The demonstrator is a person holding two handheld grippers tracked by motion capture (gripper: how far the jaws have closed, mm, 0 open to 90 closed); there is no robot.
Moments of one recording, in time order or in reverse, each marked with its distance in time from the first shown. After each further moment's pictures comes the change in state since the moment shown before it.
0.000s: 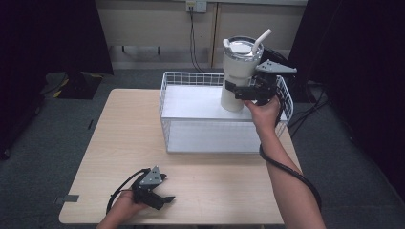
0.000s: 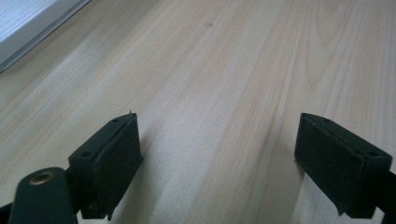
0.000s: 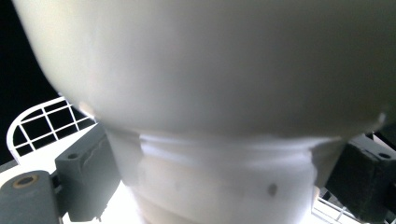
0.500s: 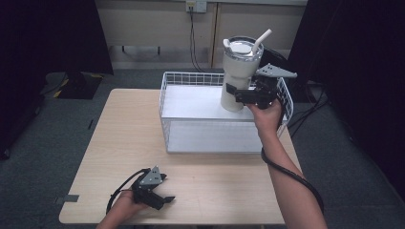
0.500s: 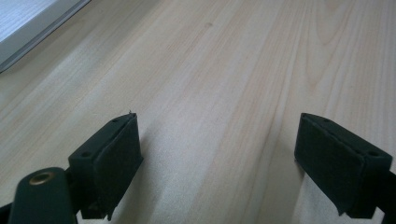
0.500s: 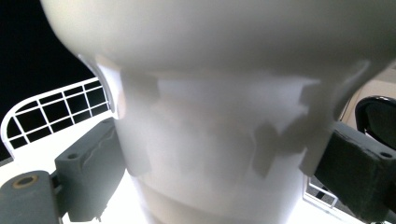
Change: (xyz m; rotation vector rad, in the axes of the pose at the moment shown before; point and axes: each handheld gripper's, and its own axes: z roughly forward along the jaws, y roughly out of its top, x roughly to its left) left arm 0.000 0.000 0.000 0.000 0.000 0.000; right arm 0.002 -0.009 -0.004 -0.002 -0.019 -0.009
